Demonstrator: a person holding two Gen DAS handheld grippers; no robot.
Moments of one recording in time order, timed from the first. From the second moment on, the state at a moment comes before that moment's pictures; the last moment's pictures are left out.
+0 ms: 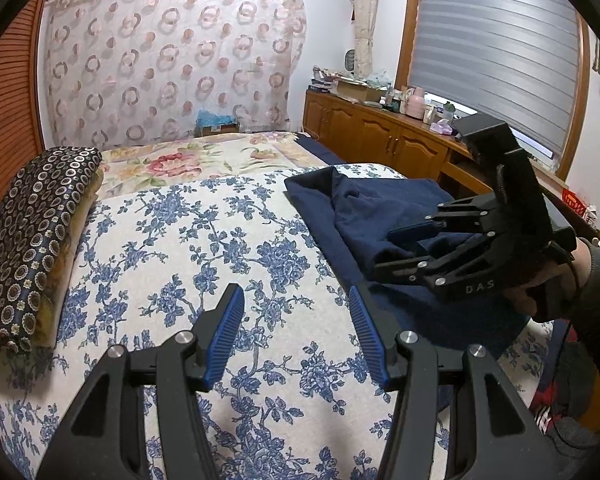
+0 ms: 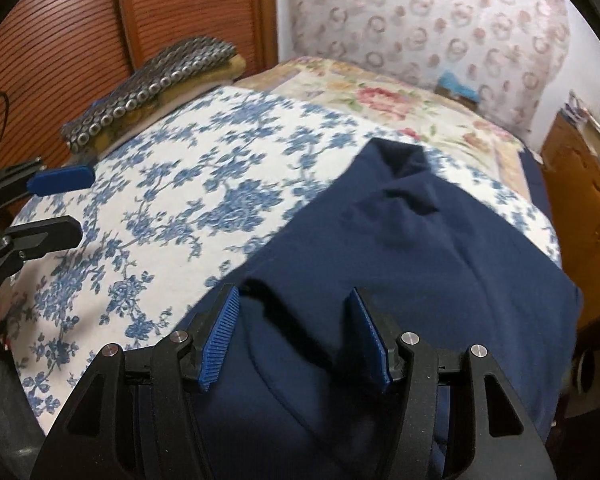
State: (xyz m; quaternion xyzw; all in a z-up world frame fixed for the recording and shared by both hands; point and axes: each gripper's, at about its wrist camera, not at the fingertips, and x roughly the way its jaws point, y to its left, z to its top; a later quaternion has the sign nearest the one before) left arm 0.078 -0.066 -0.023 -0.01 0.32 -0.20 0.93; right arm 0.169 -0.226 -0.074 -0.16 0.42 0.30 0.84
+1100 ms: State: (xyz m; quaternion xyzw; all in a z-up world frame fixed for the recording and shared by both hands) left arm 0.077 -0.083 -0.036 0.01 0.33 -0.21 0.92; right arm 0.289 -0.371 -0.028 -0.16 0.38 0.01 0.91
